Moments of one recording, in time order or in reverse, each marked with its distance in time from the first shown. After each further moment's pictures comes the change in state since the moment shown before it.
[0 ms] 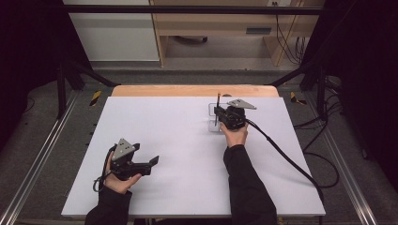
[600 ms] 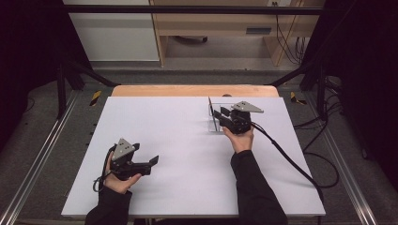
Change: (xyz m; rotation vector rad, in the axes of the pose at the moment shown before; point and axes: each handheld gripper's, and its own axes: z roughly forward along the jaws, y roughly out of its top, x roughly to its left) left arm 0.000 0.000 0.000 -0.001 0.005 -0.004; right arm 0.009 0.007 -0.036 -0.029 0.059 -0.049
